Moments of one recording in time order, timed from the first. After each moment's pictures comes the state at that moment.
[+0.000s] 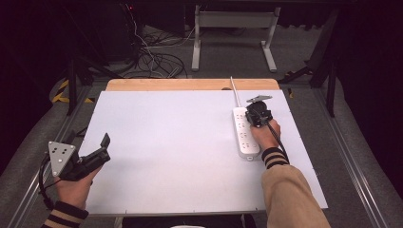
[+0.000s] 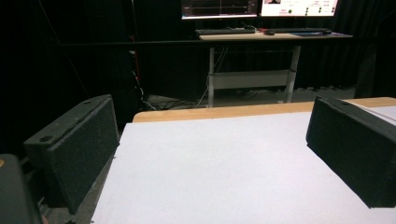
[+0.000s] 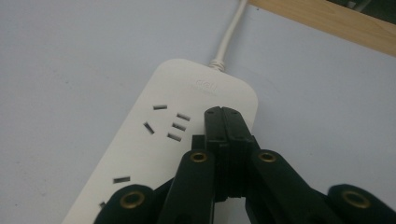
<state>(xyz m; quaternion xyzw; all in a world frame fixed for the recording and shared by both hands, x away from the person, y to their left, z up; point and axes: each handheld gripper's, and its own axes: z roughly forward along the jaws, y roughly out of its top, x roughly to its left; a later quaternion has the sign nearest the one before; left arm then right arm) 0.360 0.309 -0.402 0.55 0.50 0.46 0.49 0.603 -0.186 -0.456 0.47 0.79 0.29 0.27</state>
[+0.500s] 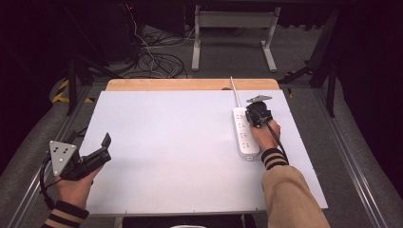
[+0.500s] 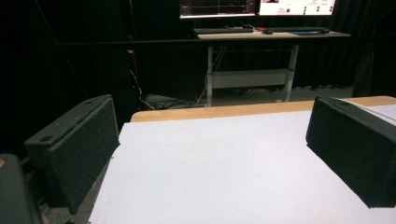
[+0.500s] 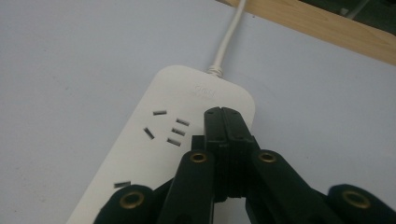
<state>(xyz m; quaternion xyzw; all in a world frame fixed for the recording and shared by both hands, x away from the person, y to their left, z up) 0.361 0.308 -0.402 0.55 0.50 0.46 0.49 0.602 -0.185 -0.455 0.47 0.78 0.30 0.28</state>
